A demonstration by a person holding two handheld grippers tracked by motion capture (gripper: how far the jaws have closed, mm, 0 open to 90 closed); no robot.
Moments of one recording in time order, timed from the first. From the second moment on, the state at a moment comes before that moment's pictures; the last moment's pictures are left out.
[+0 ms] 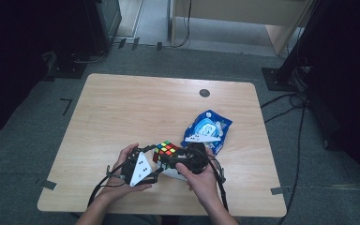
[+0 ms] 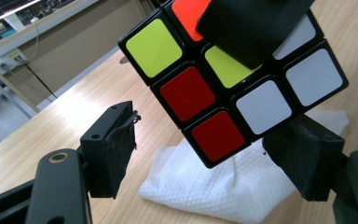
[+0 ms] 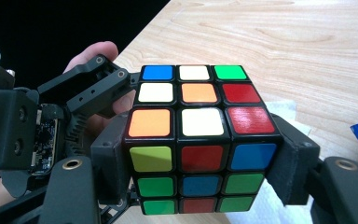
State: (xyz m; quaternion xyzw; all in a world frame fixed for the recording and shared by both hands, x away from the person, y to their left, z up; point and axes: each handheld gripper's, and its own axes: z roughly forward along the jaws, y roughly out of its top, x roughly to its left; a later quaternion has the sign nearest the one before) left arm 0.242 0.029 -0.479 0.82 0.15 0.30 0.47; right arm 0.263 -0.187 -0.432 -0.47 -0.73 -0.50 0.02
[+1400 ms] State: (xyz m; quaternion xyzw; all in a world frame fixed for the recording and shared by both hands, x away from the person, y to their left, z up) left arm 0.230 0.017 -0.478 0.82 0.10 0.30 0.48; right arm 0.267 -0.180 -0.439 -0.46 -0.75 -0.47 0.05
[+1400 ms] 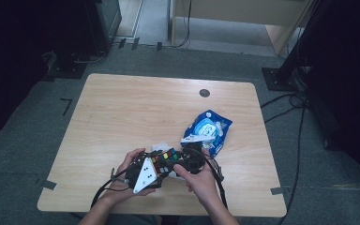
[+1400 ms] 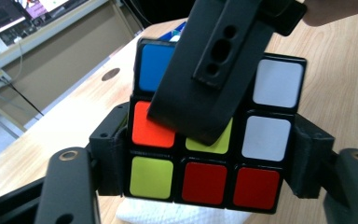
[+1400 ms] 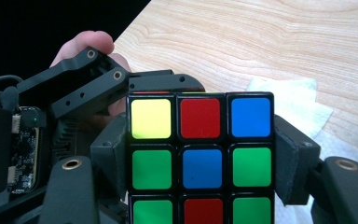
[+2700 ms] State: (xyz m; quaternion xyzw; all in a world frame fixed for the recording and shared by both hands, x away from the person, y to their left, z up) left arm 0.266 0.081 -0.455 0.77 0.24 0.28 0.53; right arm 0.276 -0.169 -0.510 -0.39 -0.82 -0.41 -0.11
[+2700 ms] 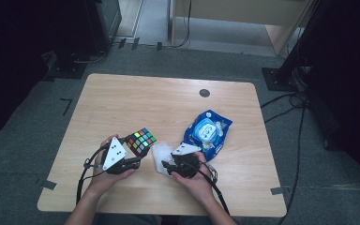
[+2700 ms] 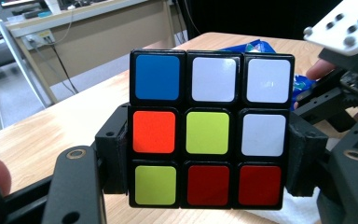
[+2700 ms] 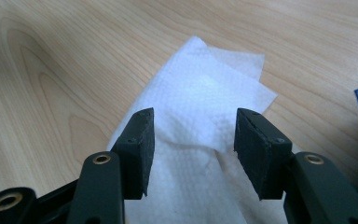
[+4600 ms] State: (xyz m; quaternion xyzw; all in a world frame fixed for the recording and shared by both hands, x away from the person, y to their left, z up) left arm 0.244 0.034 -0.468 0.80 0.18 0.22 0.53; right arm 0.237 -0.180 -0.435 -0.36 -0.72 -0.57 -0.17
